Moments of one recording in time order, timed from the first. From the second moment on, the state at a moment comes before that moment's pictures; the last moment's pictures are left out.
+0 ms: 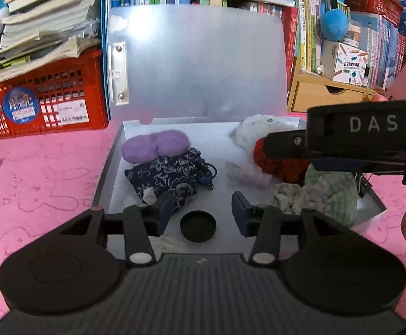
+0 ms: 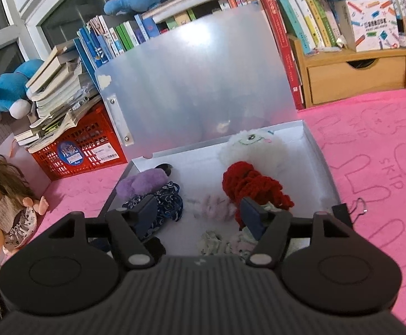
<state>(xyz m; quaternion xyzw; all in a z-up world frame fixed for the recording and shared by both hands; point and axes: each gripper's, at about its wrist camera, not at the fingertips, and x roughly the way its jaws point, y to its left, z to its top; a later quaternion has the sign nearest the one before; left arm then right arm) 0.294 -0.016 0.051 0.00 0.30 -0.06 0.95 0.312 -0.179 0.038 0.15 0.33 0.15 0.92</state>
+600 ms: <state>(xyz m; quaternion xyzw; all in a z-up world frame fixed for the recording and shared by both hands) 0.211 -0.008 0.077 0.03 0.28 -0.11 0.95 0.222 -0.213 0.053 0.09 0.28 0.16 0.94</state>
